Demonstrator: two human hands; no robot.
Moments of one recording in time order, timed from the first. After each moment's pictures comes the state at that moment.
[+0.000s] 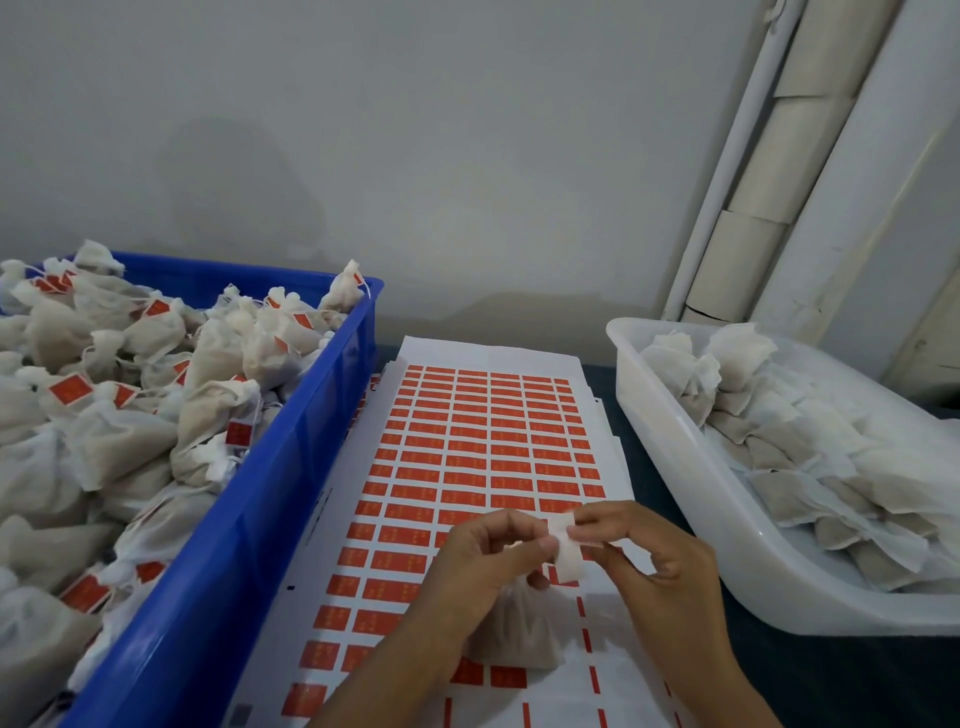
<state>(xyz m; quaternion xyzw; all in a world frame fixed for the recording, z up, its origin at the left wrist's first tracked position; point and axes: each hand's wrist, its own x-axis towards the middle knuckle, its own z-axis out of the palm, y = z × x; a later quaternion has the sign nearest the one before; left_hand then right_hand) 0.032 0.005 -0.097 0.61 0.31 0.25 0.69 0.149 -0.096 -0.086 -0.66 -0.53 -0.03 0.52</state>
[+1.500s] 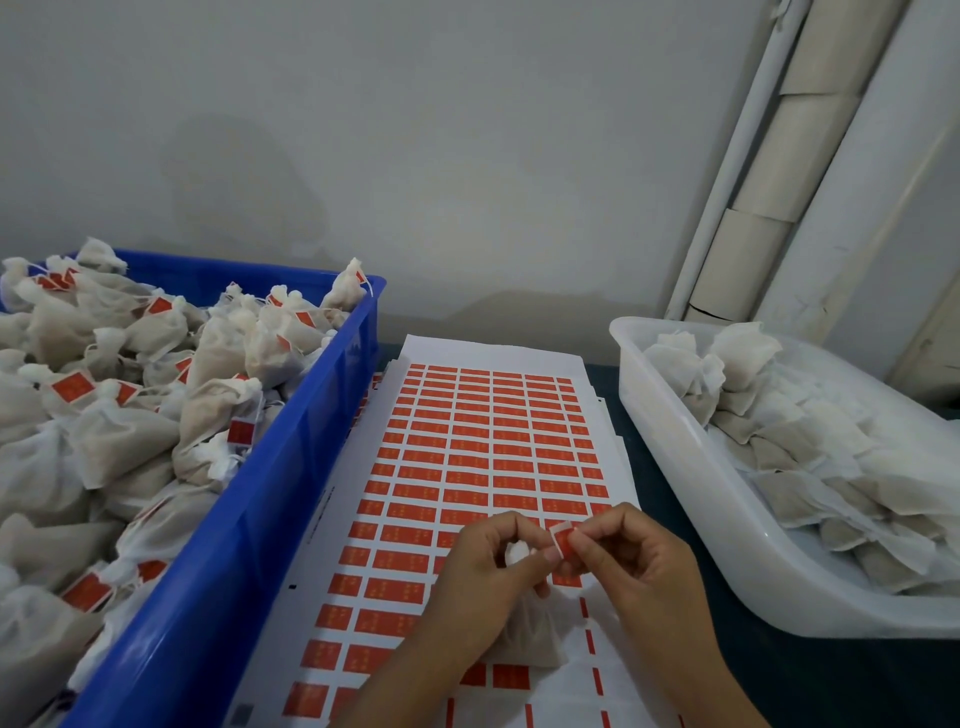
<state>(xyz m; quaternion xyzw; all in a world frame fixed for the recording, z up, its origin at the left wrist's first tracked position) 0.030 0.000 -0.100 0.69 0.27 0.29 0.61 0.141 -0.091 -0.091 -0.67 -0.43 0.16 0.59</state>
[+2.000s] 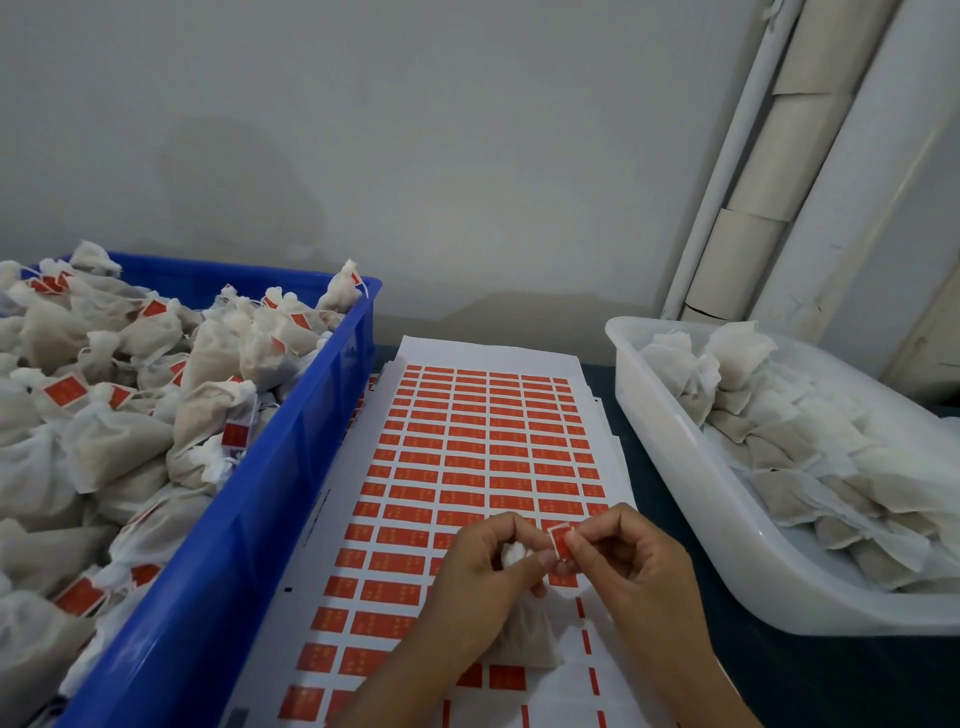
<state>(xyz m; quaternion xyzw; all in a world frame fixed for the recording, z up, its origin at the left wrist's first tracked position) 0.030 0.000 -0.102 0.69 0.26 0.29 0.61 0.138 -0.091 -0.091 -0.68 -0.41 0.15 0.58</state>
